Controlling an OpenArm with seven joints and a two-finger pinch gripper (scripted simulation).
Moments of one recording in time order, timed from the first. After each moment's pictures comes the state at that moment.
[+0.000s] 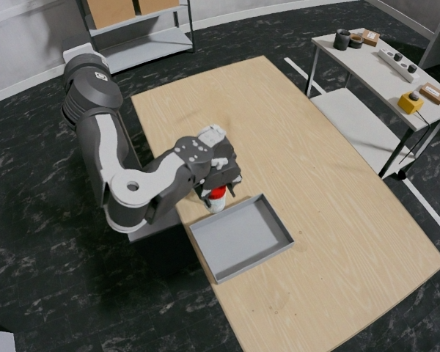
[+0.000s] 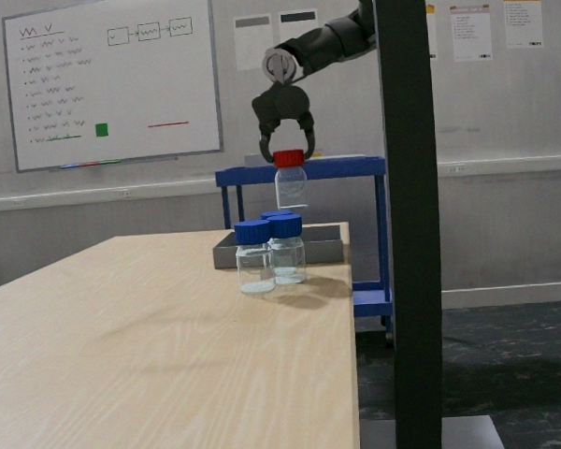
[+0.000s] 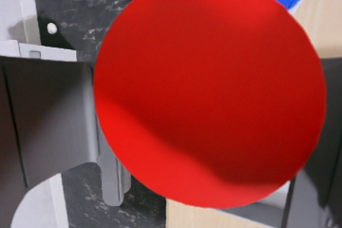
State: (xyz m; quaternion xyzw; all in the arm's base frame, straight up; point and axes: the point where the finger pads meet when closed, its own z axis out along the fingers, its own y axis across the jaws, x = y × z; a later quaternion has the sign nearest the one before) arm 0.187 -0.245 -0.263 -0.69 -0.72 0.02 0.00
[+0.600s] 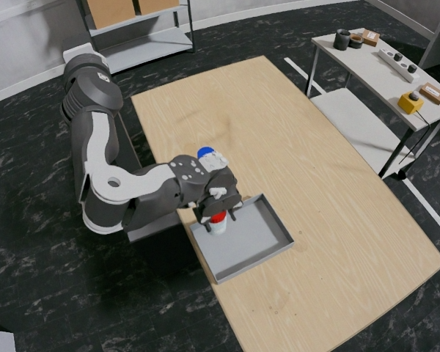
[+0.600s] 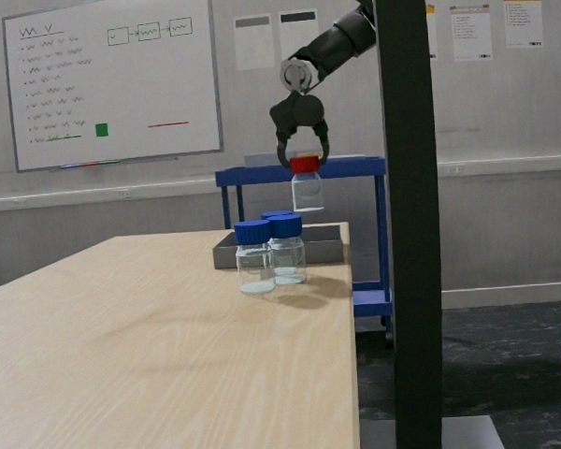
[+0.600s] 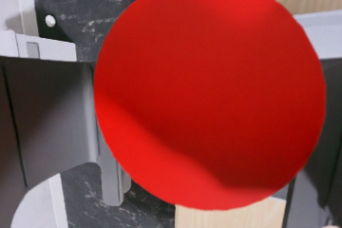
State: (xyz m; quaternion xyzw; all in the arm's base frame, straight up) arm 0.164 -0.295 -0.277 -0.69 -0.72 0.02 0.00
